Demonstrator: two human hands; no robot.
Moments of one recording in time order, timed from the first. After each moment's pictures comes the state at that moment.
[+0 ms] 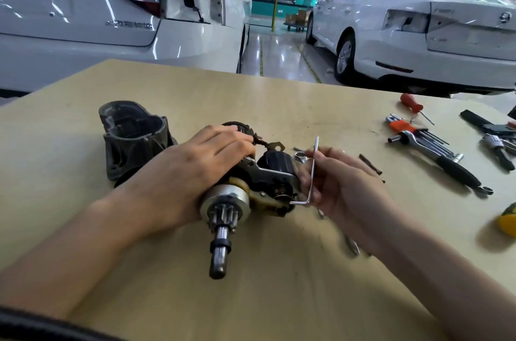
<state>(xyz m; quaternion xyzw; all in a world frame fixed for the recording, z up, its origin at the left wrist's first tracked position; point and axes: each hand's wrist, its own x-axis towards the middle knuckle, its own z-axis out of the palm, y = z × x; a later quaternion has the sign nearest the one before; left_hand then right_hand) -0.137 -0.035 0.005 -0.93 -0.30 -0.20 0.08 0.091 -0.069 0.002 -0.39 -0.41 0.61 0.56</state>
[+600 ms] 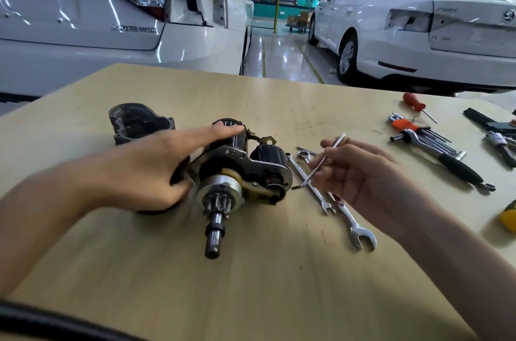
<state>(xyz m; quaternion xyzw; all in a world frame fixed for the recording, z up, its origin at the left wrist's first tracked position) -0.174 -0.037 0.032 -0.91 -0.36 -0.18 -0.14 0.113 -0.071 0.016 -0.37 -0.42 0.62 0.55</state>
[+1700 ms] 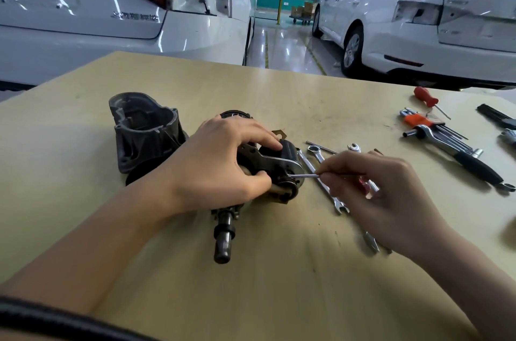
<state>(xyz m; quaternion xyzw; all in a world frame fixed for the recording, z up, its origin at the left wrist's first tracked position) -0.111 -0.049 0.029 -0.84 -0.42 -0.30 -0.18 0.107 -0.090 0.006 -0.49 -0.78 0.08 0.39</state>
